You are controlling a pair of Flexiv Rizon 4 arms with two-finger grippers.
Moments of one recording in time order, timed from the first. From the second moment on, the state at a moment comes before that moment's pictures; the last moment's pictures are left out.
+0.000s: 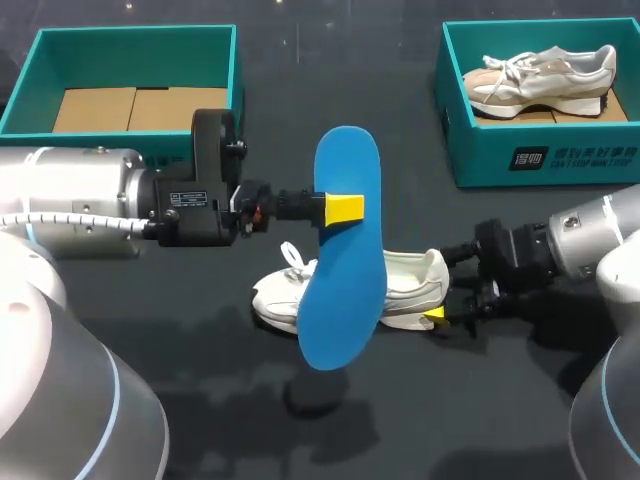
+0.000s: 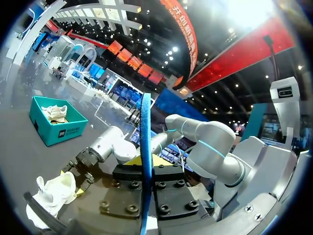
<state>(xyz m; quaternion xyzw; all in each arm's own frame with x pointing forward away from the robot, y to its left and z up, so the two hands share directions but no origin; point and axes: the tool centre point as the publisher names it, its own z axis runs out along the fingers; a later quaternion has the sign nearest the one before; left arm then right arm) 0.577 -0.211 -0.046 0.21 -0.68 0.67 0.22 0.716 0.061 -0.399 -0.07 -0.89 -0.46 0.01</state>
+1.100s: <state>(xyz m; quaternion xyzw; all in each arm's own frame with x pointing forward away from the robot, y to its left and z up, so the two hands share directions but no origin) 0.577 -0.209 -0.047 0.21 -0.68 0.67 0.22 0.699 0.056 -0.336 -0.11 -0.97 -0.21 0.00</state>
